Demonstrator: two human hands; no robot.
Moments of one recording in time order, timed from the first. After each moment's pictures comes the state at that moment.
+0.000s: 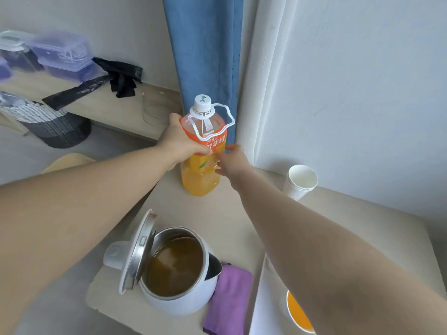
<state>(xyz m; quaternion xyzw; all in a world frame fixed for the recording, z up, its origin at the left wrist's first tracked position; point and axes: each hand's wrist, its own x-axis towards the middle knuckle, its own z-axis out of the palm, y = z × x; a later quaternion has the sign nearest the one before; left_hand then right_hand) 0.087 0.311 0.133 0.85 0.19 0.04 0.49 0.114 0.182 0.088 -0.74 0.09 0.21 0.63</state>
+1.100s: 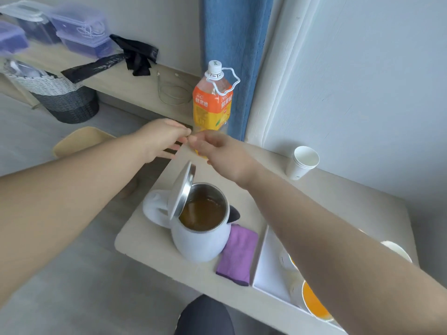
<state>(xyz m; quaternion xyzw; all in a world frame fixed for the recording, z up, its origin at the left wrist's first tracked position) -0.026 0.348 0.169 0.78 0.26 -0.08 0.57 -0.025 0.193 0.177 -0.80 -0.20 0.24 0.51</state>
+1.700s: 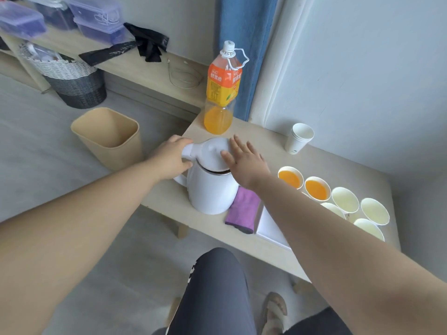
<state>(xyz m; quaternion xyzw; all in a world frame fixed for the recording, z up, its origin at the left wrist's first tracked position) -0.160 0.351 0.105 0.96 0.09 -0.06 0.27 -0.117 0.154 0.121 -0.95 -0.19 0.18 0.15</state>
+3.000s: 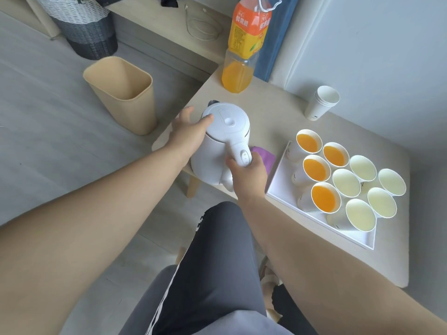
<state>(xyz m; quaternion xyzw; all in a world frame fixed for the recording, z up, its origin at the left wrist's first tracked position) -0.223 0.309 0.089 0.73 0.33 -0.01 0.61 -0.238 0.163 0.069 -0.83 0.09 0.11 0.54</state>
